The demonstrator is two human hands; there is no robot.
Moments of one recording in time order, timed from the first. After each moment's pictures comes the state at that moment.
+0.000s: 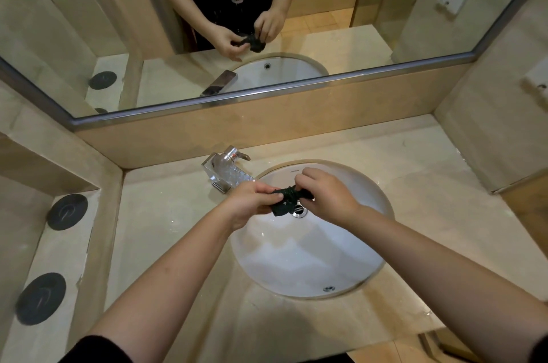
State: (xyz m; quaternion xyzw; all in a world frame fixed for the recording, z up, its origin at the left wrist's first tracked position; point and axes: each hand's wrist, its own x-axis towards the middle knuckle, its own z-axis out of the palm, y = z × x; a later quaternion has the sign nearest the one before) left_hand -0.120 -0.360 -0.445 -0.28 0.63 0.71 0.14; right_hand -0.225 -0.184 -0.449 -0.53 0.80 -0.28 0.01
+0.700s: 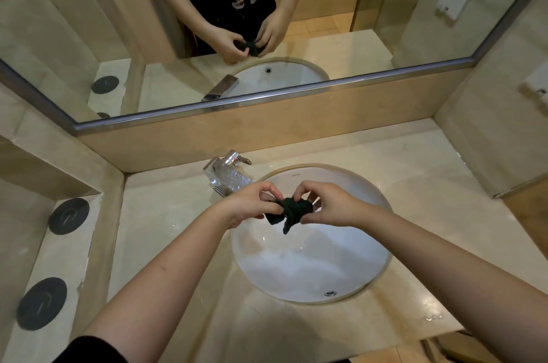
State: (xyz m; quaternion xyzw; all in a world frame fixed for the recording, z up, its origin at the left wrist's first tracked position) left_hand -0.125 -0.369 -0.431 -0.22 0.71 0.63 0.22; right_hand -0.231 -0.175 -0.440 -0.42 0.79 -0.32 0.32
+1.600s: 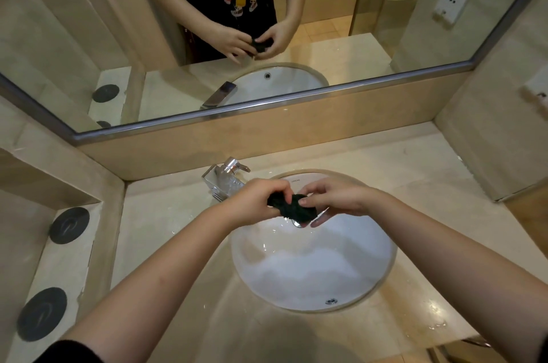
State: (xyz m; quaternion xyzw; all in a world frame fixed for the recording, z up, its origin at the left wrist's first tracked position) left_hand -0.140 -0.367 -0.412 0.03 0.92 0.39 0.08; right_hand -0.259 -0.178 -0.408 -0.22 0.66 -0.39 0.60
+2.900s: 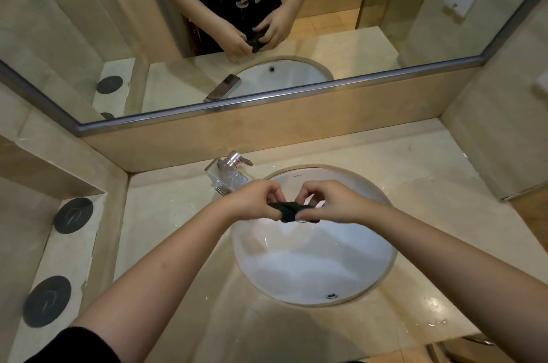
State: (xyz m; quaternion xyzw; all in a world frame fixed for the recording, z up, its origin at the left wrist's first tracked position) left_hand -0.137 -0.369 -0.417 -0.14 0.85 0.45 0.24; right_hand -0.235 -0.176 -0.418 -0.37 0.76 -0.36 0.39
